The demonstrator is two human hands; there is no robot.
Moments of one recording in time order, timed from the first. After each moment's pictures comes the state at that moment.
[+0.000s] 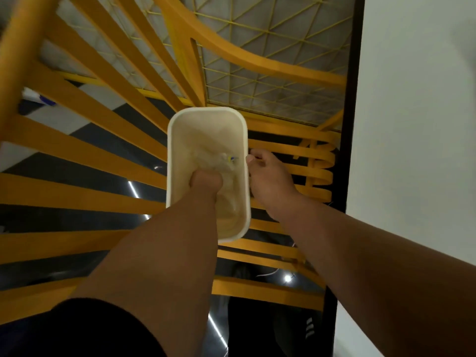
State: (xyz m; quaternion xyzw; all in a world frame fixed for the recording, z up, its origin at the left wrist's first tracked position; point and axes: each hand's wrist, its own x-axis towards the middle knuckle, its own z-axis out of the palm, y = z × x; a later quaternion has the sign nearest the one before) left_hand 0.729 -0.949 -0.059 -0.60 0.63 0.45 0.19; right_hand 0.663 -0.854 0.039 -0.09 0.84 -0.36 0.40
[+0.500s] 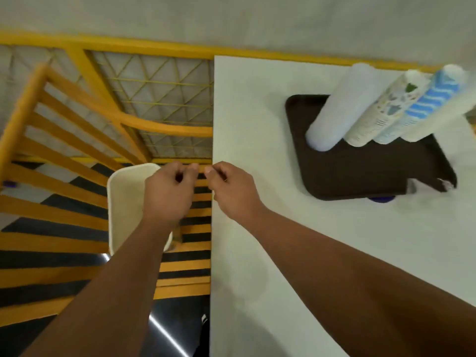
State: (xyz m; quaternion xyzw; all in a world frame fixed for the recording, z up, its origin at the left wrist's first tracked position) left_hand 0.691 -0.826 0.191 -0.44 0.78 0.42 -0.14; right_hand 0.607 -0.730 0.198 -0.24 0.83 -0.42 0.28
